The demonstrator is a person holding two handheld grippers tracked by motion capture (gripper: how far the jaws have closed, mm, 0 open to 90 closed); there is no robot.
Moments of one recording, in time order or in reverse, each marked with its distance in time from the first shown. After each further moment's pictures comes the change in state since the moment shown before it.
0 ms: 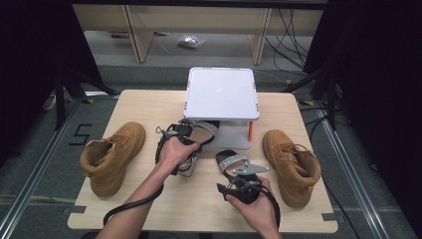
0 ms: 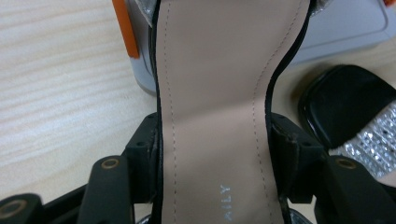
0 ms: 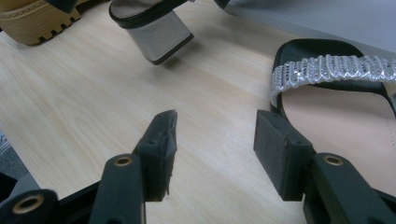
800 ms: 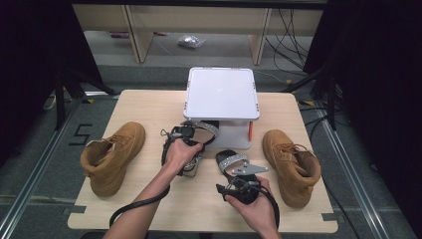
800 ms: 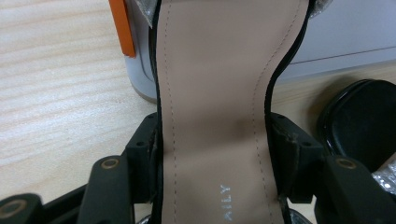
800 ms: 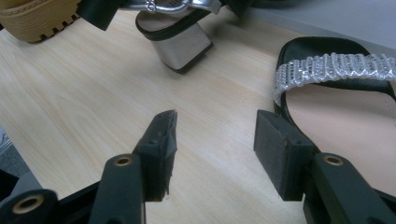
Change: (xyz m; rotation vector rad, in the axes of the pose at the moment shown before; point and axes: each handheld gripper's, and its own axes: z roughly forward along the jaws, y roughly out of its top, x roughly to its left) left arm -0.003 -0.001 0.026 -0.026 0.033 -0.056; right arm 0.000 0.000 0.001 0.011 -0.011 -0.017
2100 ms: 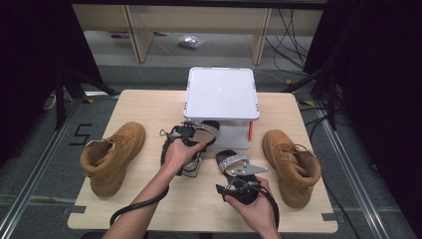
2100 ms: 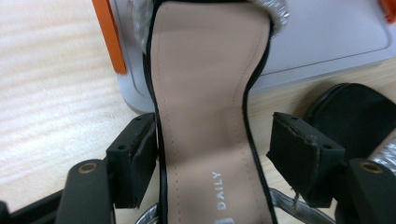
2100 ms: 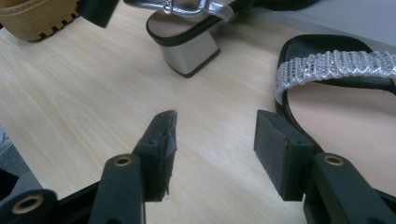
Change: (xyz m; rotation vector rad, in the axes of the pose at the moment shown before) left arm 0.001 -0.001 -0.012 -0.046 -0.059 0.062; right arm 0.000 -0.001 0.002 -0.001 0.009 0.003
